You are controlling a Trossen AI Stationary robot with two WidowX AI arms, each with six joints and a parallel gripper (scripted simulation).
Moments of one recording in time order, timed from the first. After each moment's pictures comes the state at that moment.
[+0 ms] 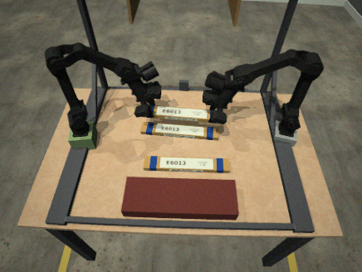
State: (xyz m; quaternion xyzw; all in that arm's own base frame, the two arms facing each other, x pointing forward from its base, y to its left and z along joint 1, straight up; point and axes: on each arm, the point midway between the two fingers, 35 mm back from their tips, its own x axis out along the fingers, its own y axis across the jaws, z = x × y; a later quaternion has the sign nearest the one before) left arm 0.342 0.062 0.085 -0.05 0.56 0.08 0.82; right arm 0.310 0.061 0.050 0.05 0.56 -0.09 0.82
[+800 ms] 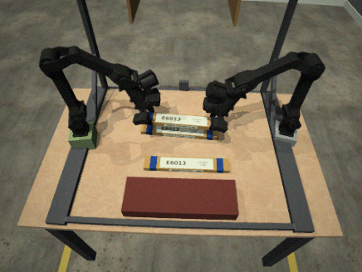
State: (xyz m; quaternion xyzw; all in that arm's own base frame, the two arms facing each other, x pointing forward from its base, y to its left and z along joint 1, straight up) left arm 0.331 0.104 0.086 -0.05 0.56 0.08 0.82; right arm 0.304 0.018 0.052 0.05 0.56 -0.09 0.82
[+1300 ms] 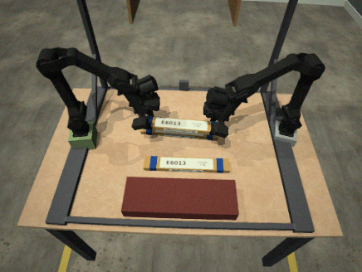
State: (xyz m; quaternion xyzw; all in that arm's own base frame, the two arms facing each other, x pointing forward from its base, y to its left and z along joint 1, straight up) left arm 0.325 0.129 0.086 -0.05 0.56 0.08 0.83; right arm 0.300 -0.007 0.052 0.05 0.56 -0.09 0.82
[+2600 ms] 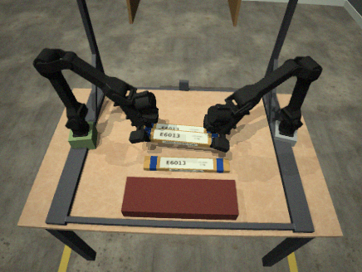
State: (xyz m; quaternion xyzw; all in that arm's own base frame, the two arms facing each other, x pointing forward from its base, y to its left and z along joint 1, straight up) left arm 0.309 0.194 0.085 -0.06 0.56 0.08 0.83; right arm 0.290 -0.072 0.054 0.05 0.56 -0.09 0.82
